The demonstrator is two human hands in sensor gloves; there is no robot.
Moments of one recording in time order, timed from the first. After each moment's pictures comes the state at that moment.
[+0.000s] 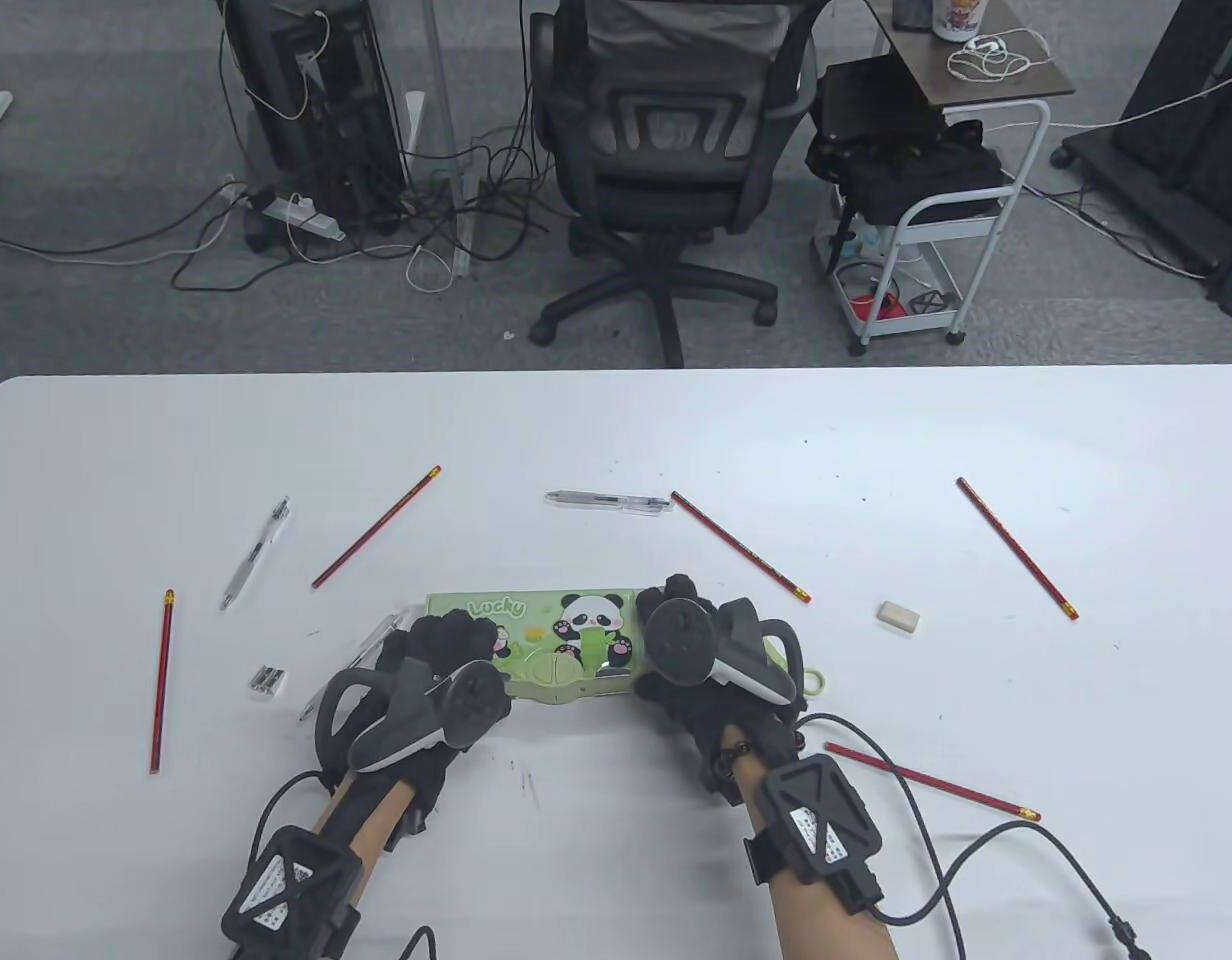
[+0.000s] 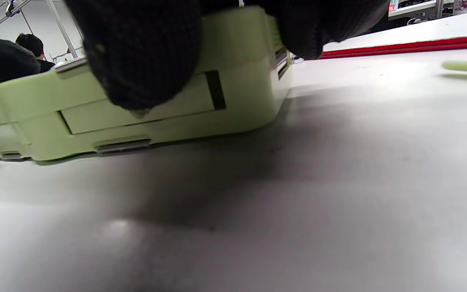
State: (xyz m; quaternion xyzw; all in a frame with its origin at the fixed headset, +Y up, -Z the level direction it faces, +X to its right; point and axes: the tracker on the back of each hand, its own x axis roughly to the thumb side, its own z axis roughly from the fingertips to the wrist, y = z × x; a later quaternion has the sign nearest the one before) left_hand -0.191 -0.729 -0.313 -0.03 -0.15 -0.08 0.98; right_hand 0.052 -0.738 -0.351 0.17 0.06 0.97 0.14
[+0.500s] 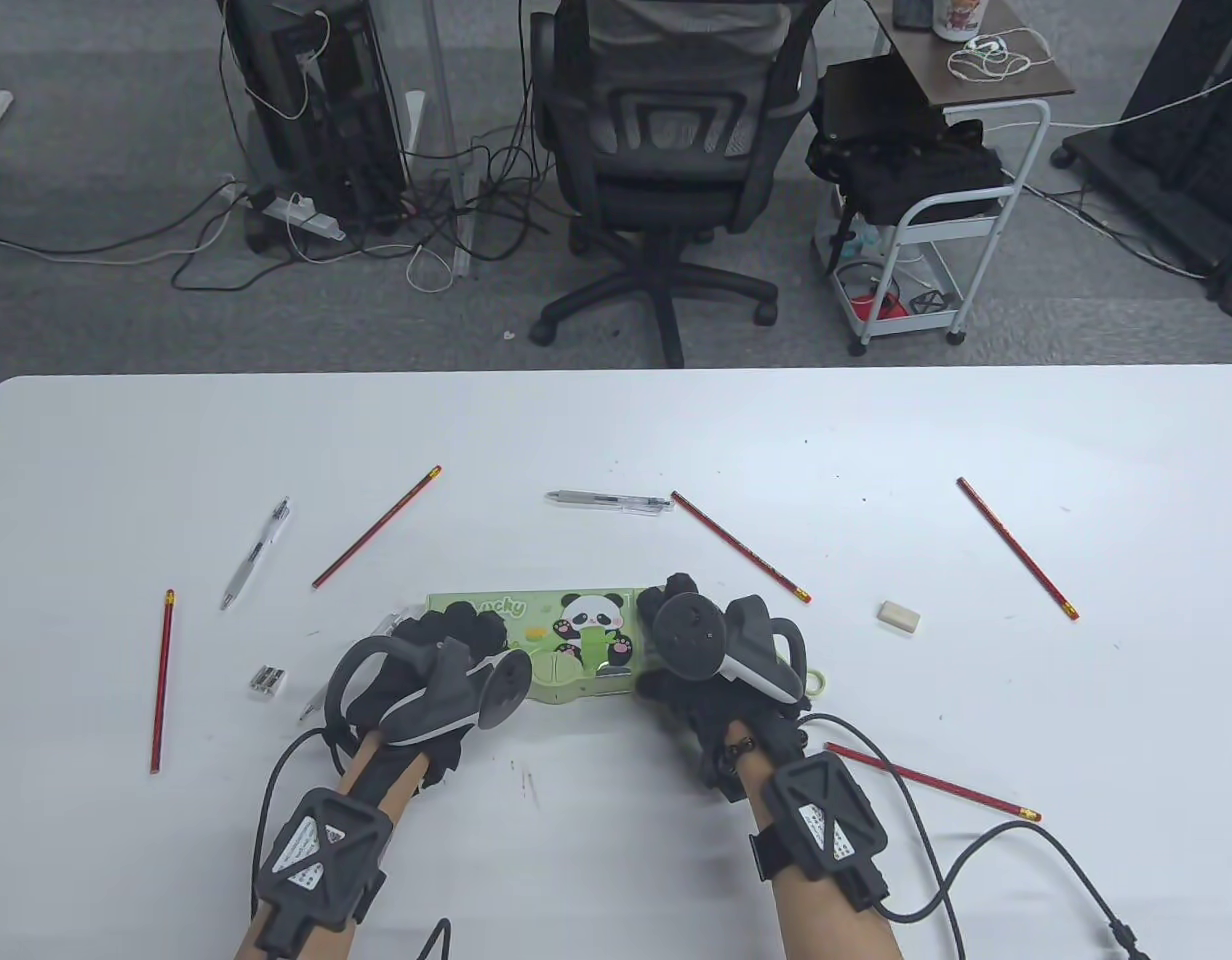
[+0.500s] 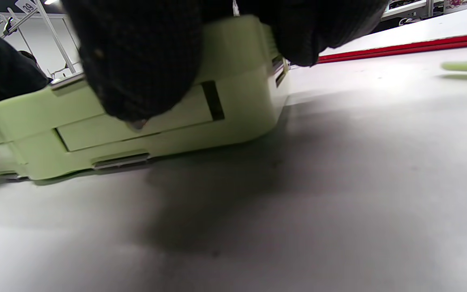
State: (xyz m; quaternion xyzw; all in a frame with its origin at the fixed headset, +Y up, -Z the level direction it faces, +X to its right) left_hand -0.179 -0.720 -0.328 -0.02 -0.17 -0.16 0.97; right_hand 0.058 -0.737 -0.354 0.16 0.05 0.97 0.16
